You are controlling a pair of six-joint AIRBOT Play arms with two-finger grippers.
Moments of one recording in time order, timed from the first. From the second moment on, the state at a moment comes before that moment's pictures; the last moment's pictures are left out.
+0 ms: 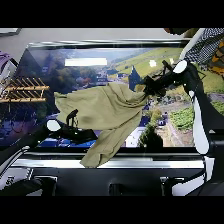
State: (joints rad) left arm -0.38 -1.27 0.66 0.78 -0.87 -1.52; right arm 0.03 -1.76 1.73 -1.06 1.29 1.79
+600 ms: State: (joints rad) left arm -0.43 -1.28 0.75 0.72 -0.86 -1.46; right arm 0.03 -1.74 1.73 -1.06 1.31 1.81
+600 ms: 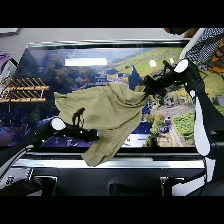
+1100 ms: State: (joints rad) left arm -0.08 -1.05 1.48 0.82 -0.91 -1.43; right arm 0.03 -1.27 1.82 -1.24 0.88 1.68
